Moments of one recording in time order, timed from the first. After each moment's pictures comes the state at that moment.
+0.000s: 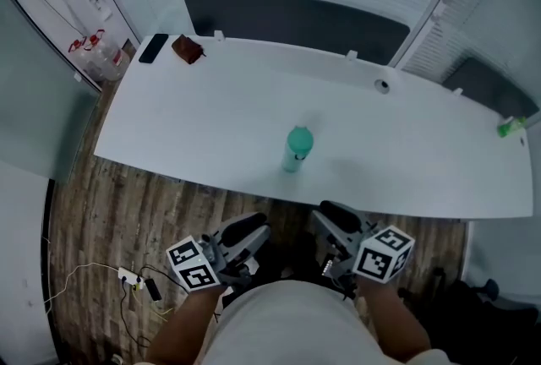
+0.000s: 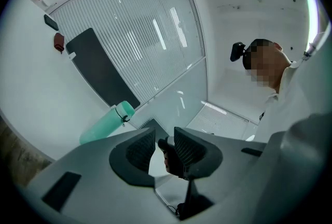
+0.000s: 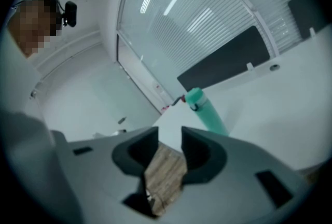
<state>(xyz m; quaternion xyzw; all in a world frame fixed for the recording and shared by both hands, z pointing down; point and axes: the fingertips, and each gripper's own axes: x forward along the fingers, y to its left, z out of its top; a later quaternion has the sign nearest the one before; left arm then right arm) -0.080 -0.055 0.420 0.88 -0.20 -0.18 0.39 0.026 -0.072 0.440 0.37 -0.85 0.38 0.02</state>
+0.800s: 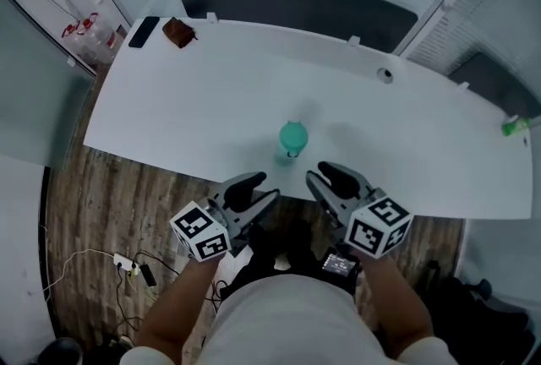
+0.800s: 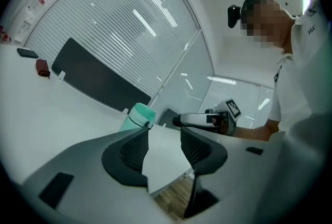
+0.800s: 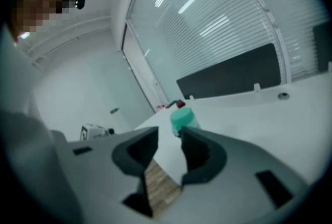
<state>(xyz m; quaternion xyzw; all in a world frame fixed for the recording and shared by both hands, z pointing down) -0.041 -0.131 0.457 0.93 -0.25 -0.05 0.28 0.037 -0.152 0.439 0.38 -0.87 0.30 0.07</state>
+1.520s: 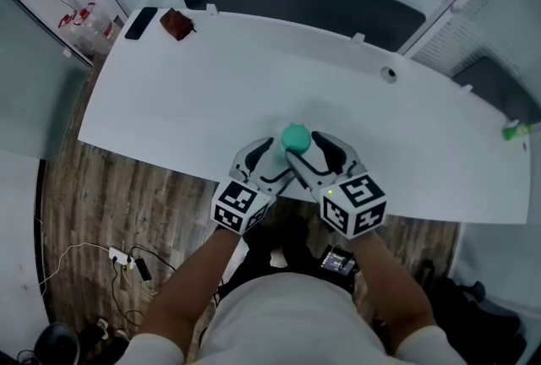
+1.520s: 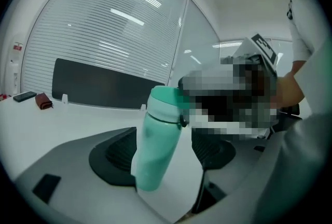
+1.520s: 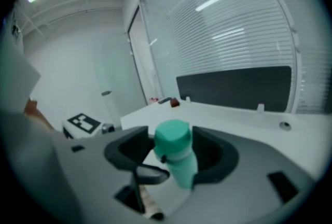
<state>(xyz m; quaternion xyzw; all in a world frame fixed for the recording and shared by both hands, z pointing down) -0.001 -0.206 0.514 0.93 -0.33 0.09 0.16 0.007 -0.213 0.454 0.41 -0.88 0.21 0.16</state>
